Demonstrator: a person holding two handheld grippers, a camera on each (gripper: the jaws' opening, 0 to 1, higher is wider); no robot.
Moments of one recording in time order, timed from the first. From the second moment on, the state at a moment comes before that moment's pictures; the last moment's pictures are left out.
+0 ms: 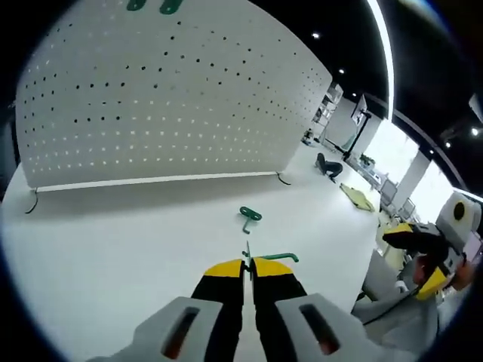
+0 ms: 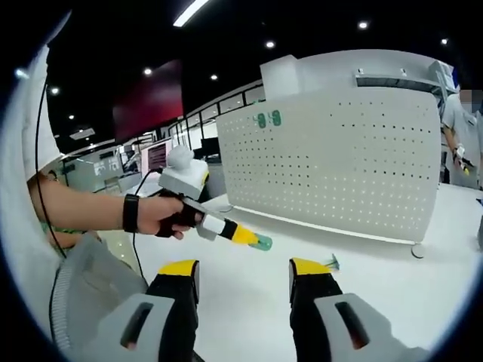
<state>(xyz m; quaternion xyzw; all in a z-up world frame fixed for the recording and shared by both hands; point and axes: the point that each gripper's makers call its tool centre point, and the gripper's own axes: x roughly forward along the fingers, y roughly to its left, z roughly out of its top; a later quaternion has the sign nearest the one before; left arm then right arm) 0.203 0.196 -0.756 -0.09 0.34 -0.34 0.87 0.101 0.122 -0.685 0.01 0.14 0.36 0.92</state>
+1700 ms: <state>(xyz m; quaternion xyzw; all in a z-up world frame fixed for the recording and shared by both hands) 0.106 0.151 -0.725 -0.14 0.41 -0.42 0.80 0.086 0.137 -0.703 -0.07 0.17 0.41 0.89</state>
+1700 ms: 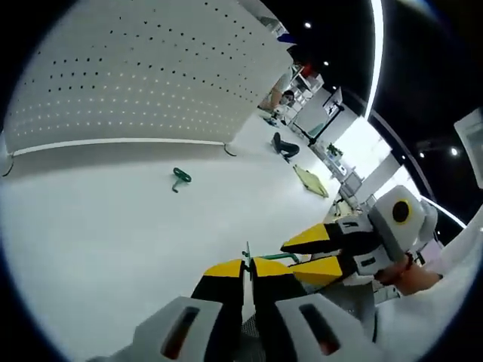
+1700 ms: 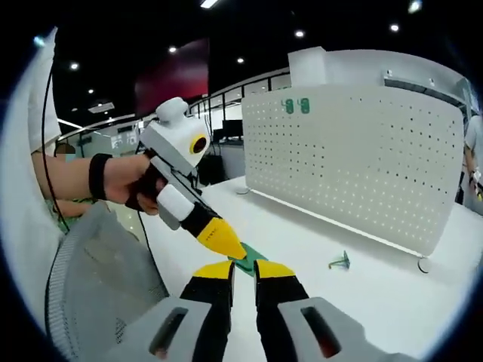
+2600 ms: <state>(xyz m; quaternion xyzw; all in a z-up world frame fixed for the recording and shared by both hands) 0.083 0.152 -0.738 -0.15 0.50 -0.43 0.74 0.071 0.151 -0.714 -0.22 0.15 0.45 0.85</state>
